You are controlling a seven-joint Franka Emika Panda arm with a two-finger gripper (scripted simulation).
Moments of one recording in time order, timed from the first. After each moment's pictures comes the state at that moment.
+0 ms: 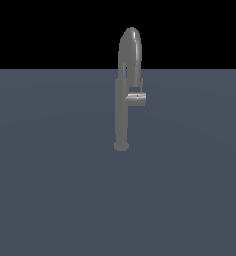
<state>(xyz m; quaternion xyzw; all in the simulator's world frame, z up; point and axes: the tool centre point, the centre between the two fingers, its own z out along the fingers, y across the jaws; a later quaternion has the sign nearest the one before) -0.127 -0.004 0.492 -0.97 0.15 0.15 0.16</state>
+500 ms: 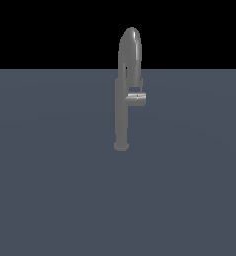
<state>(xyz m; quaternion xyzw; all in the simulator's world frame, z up) -0.074 -0.016 0.469 -0.92 0.22 0.22 0.22</state>
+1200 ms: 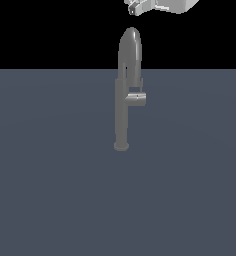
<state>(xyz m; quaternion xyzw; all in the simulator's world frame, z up) -0.006 -0.040 0.414 -0.83 0.32 0.34 0.32</state>
